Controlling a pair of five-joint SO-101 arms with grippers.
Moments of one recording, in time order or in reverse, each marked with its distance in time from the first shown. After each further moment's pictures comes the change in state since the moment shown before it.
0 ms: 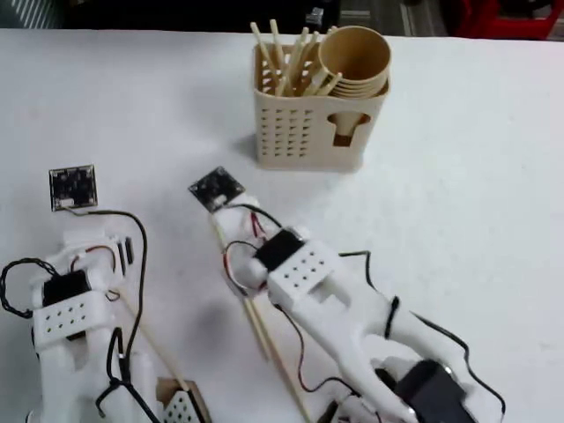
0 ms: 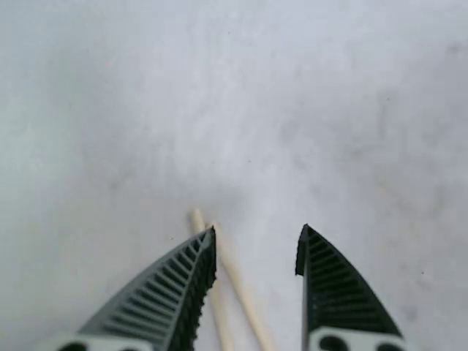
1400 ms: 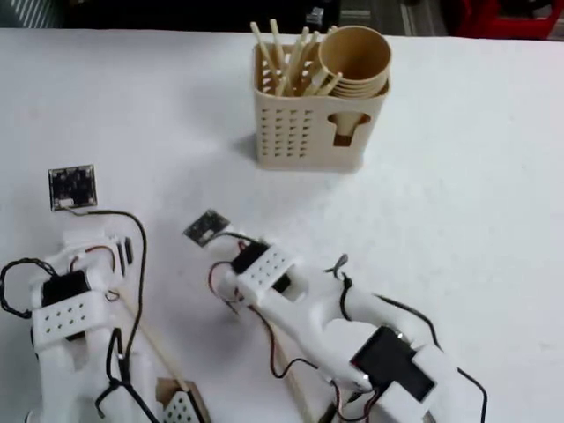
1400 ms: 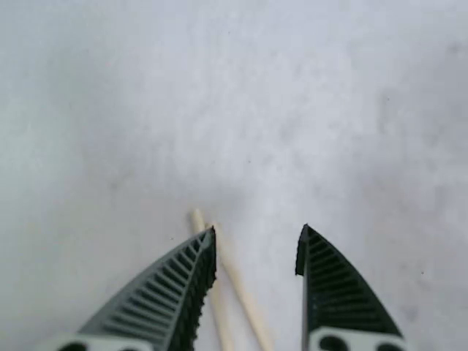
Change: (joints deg) left arm 0.0 0.0 0.0 0.0 0.0; right arm -4.2 22.4 -1.6 2.4 1.5
